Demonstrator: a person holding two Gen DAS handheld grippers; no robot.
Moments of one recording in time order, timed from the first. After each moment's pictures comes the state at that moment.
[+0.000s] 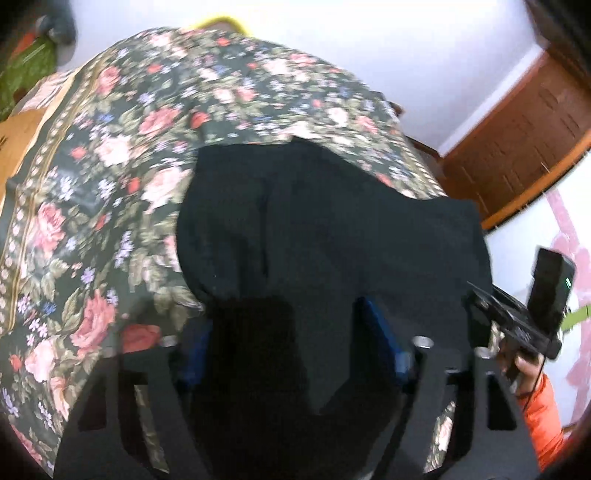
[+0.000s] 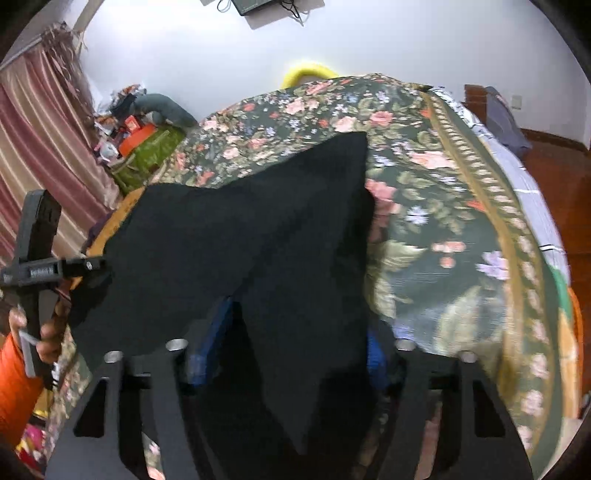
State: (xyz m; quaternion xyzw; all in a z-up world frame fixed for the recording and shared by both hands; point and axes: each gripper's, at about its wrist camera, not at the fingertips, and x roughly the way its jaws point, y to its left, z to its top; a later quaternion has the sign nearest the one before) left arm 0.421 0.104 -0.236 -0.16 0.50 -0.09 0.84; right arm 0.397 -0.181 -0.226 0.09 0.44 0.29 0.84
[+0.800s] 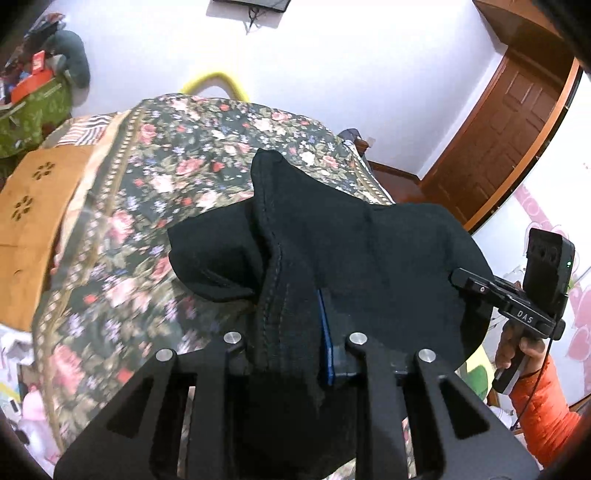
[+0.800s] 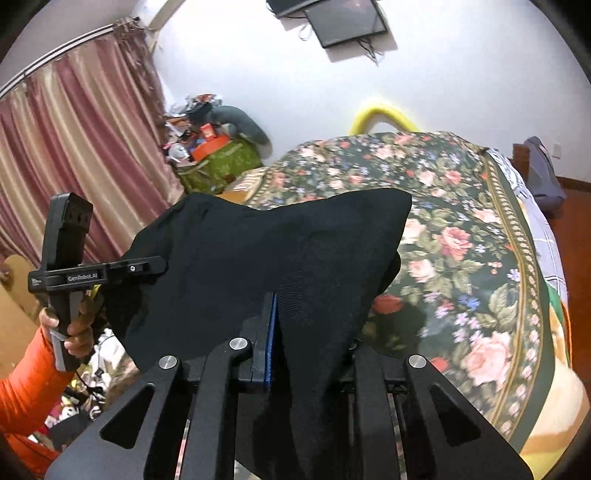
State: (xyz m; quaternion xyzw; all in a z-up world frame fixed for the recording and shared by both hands) left arm 0.264 0.127 -0.127 -0.15 0.43 -0.09 0.89; right arm 0.269 -0.145 -0.119 0.06 0.38 0.38 0.84
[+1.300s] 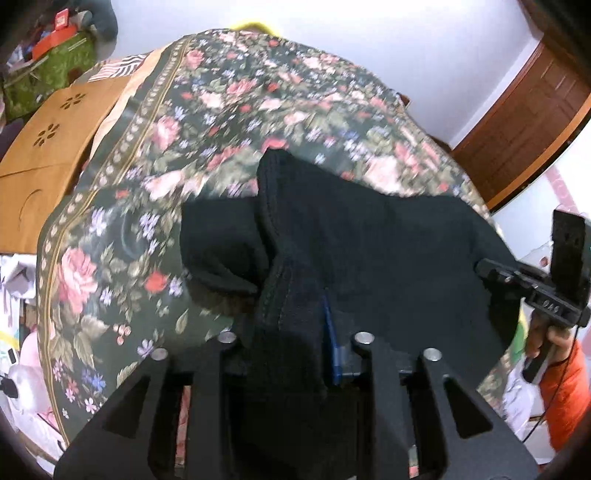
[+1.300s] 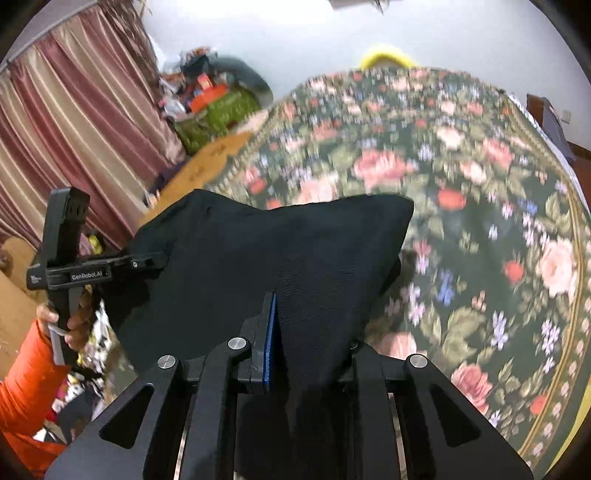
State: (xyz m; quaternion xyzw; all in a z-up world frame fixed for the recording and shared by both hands) left arm 0.215 0.163 -0.221 -0.14 0.51 -0.04 0.85; right arm 0.240 -0.103 -0.193 0.03 0.47 0.37 0.80
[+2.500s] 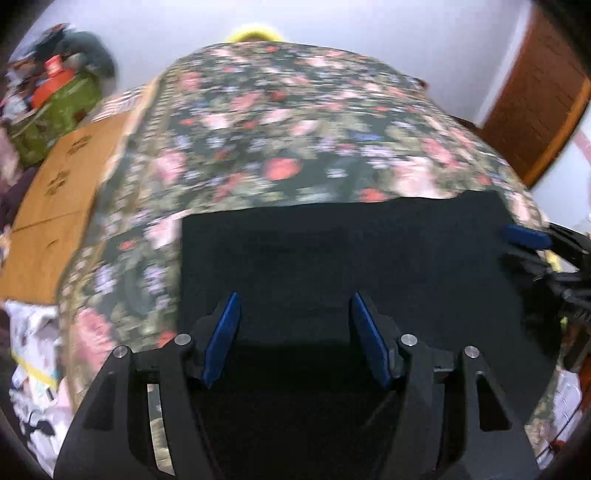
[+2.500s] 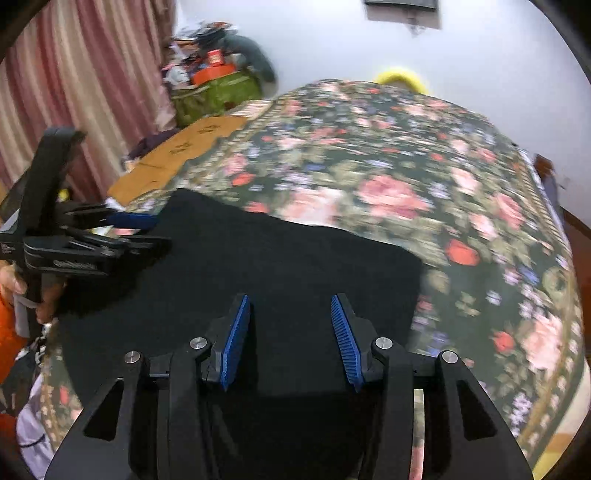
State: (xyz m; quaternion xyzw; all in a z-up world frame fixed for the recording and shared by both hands) left arm 0.258 0.148 -0.232 -0.05 0.51 0.03 0.86; right arm 0.258 -0.087 -0.196 -0.08 0.43 0.34 0.83
